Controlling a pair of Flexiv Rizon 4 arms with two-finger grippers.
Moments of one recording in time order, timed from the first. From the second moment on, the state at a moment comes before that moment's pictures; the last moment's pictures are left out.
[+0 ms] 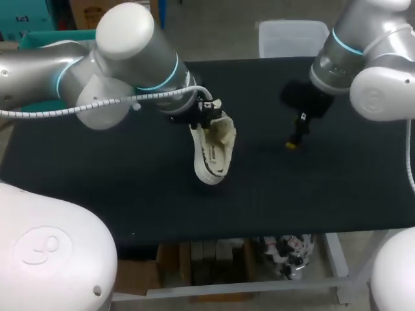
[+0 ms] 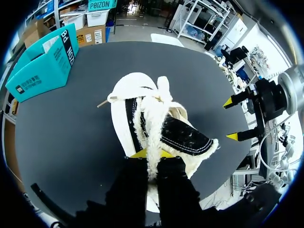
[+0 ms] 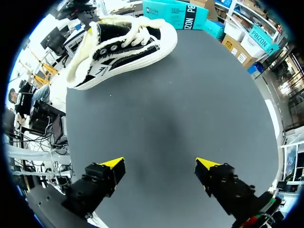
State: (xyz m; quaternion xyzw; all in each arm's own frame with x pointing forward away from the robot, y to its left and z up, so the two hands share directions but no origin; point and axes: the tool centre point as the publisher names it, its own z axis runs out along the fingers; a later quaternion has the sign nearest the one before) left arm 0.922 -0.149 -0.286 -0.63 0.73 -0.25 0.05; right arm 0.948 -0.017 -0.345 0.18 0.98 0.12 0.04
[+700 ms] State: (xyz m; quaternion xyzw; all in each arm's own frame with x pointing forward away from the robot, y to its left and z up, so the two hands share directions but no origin) left arm 0.944 -0.085 -0.191 -0.39 0.88 -0.26 0.08; right arm 0.936 0.001 -0.339 0.18 0.98 0.10 0.05
